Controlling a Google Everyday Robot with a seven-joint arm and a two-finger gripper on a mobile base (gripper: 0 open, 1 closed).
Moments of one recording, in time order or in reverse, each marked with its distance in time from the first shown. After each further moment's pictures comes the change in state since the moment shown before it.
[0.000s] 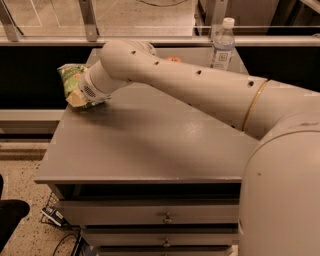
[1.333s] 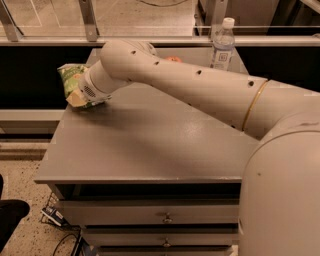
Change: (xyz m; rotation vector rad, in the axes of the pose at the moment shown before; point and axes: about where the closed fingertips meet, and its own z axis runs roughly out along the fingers) arm 0.000 0.000 0.000 0.000 0.000 0.000
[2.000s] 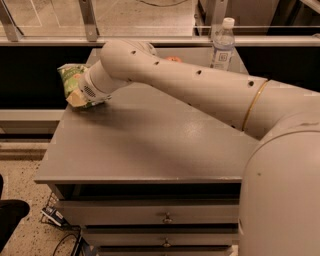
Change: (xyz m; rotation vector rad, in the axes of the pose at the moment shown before) arm 0.000 0.000 0.000 0.000 0.000 0.000
